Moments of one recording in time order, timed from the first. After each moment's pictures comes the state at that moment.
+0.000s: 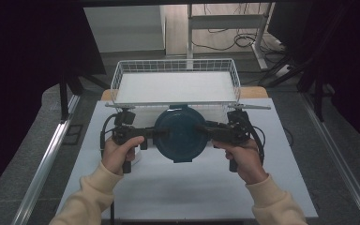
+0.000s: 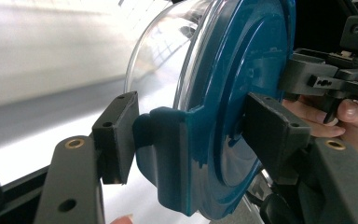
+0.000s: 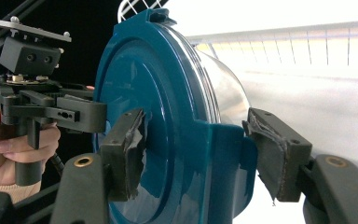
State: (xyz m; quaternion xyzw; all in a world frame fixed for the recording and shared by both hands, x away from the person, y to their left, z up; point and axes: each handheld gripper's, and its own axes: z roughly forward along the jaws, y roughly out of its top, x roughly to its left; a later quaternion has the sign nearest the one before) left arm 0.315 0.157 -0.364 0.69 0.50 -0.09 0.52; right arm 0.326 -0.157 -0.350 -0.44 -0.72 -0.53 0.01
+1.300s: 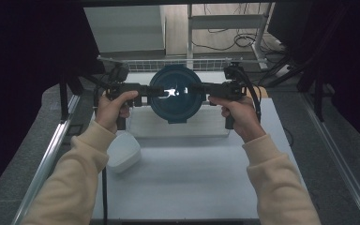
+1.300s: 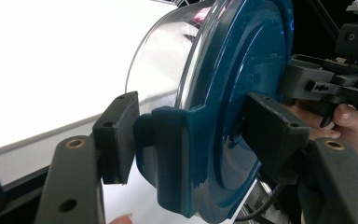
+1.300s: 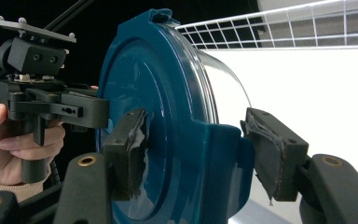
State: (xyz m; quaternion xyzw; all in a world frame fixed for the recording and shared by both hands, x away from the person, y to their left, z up) left arm 0.388 0.178 -0.297 0.68 0.50 -0.08 0.53; right arm 0.404 -0.140 -0.284 -0.42 -0.72 -0.55 0.01
